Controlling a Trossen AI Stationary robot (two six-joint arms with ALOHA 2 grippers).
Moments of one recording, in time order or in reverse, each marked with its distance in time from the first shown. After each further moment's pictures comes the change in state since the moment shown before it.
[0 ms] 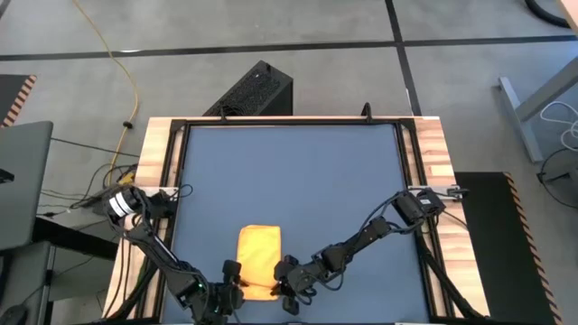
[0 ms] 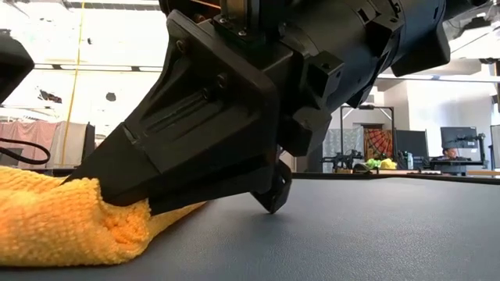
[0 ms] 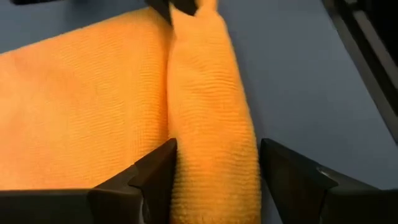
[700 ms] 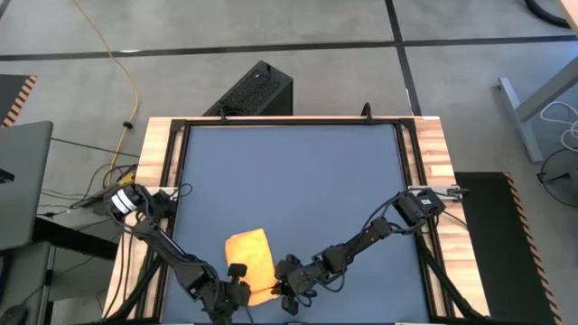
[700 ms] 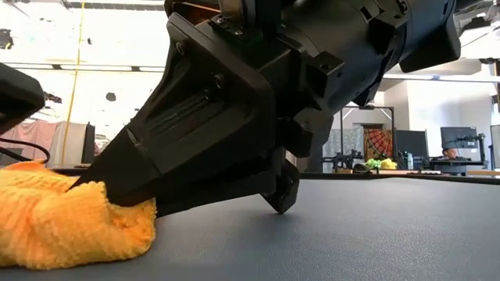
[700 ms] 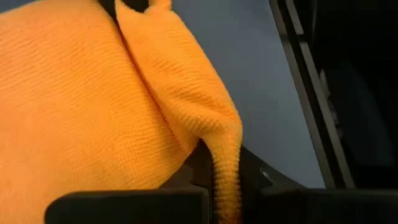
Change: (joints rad) left arm 0.071 -0.003 0.002 0.005 0.335 -0.138; right arm 0.014 -0.003 0.002 -0.058 0.056 0.043
